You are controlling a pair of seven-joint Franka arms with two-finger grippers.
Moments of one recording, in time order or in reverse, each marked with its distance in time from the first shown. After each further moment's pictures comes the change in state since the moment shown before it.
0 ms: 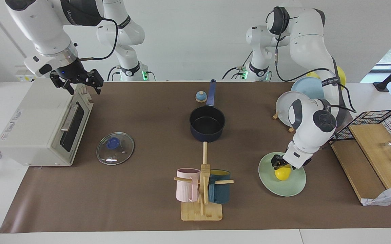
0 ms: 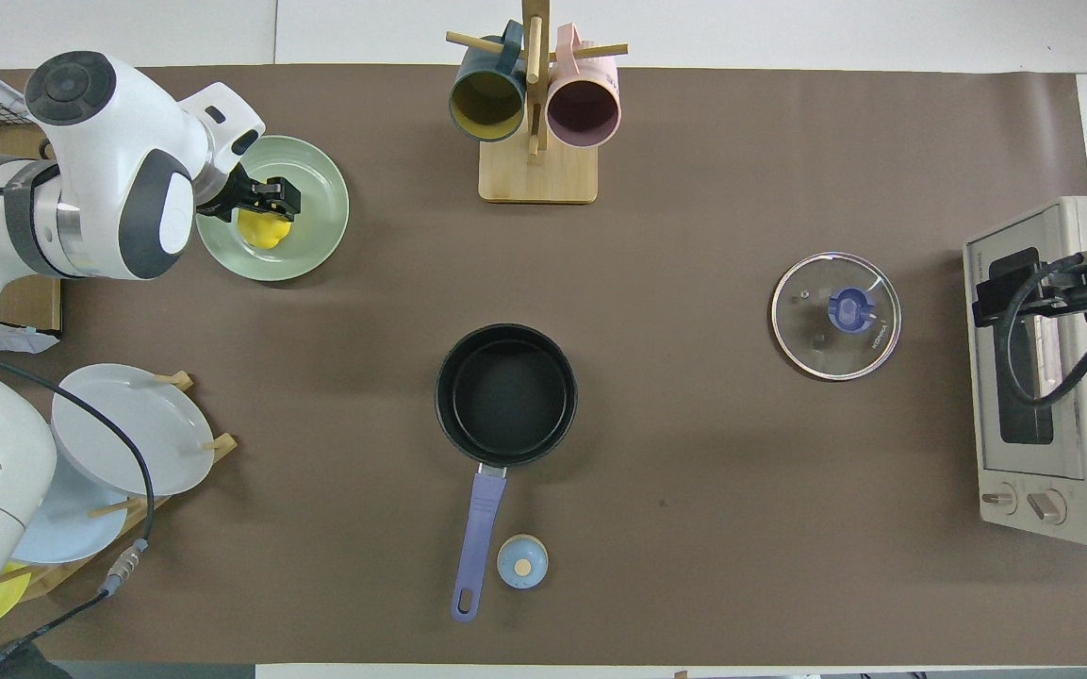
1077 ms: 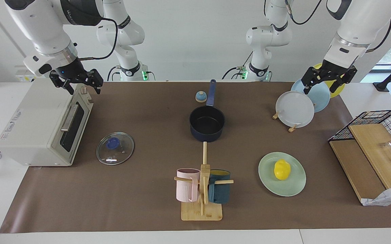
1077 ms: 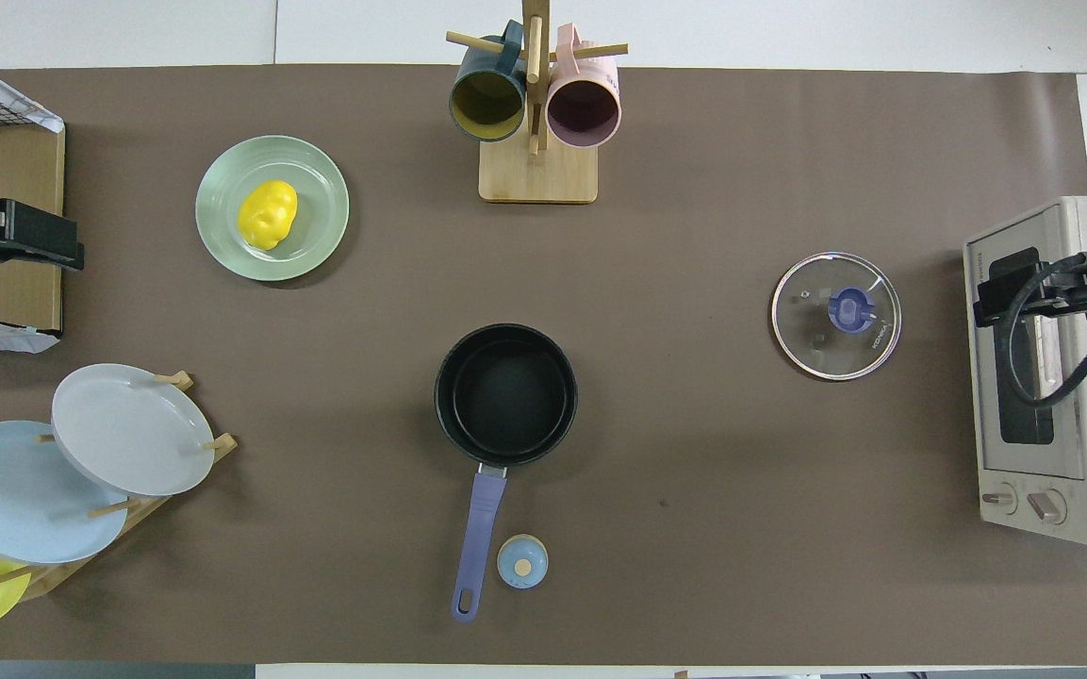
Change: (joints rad) left arm 0.026 -0.536 -0.007 -0.064 0.000 -0.490 0.004; right arm 0.000 0.000 0.000 0.000 0.000 0.000 0.000
